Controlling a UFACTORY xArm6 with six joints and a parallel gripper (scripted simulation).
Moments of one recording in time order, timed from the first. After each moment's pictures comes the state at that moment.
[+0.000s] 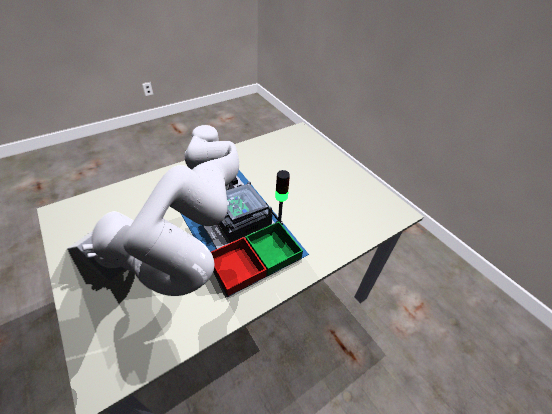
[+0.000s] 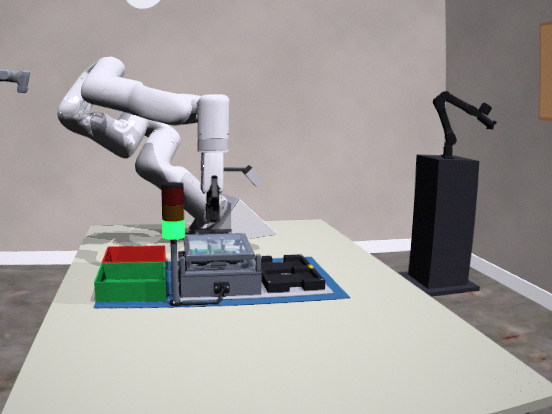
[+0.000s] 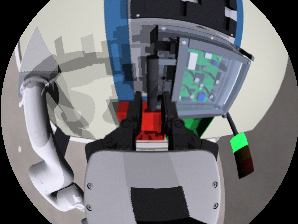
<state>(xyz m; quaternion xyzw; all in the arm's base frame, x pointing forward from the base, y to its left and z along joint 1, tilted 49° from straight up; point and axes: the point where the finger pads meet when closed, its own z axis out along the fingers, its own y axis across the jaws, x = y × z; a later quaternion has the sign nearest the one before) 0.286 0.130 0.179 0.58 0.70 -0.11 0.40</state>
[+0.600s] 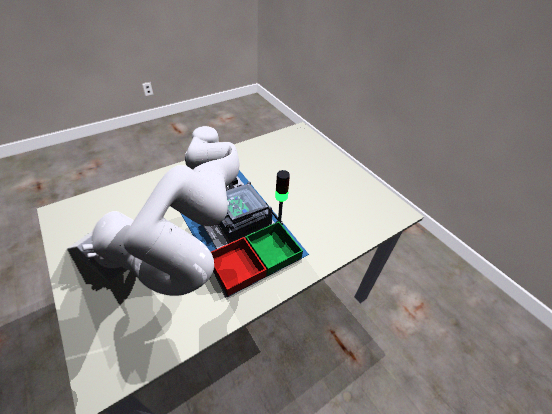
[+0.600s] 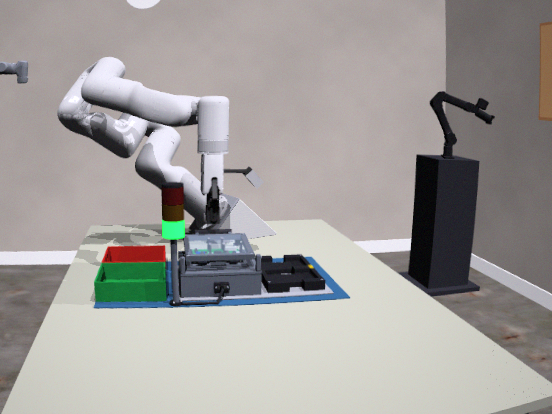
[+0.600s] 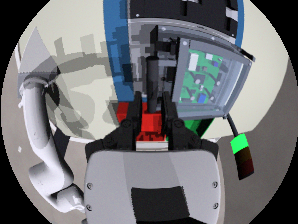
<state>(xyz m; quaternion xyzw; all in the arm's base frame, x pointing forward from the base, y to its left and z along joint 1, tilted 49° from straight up) 0.288 0.128 0.176 0.58 0.70 -0.11 0.40</state>
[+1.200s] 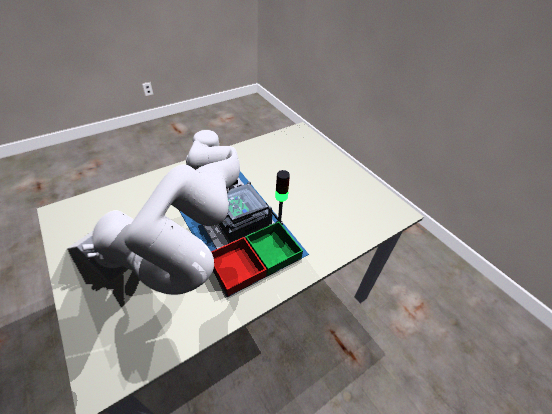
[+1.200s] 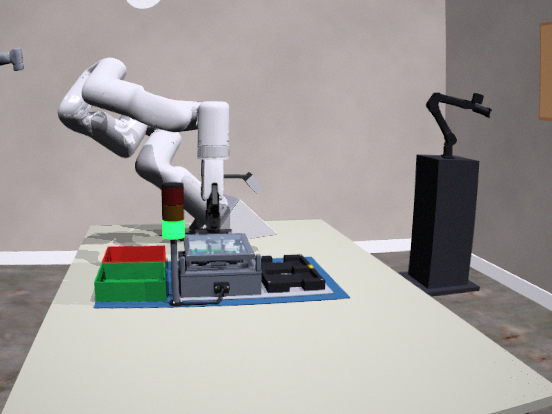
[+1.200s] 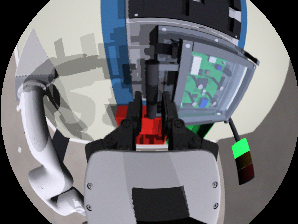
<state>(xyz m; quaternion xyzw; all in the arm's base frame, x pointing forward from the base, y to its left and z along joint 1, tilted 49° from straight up) 0.294 0.120 0.168 0.58 0.70 -0.11 0.40</state>
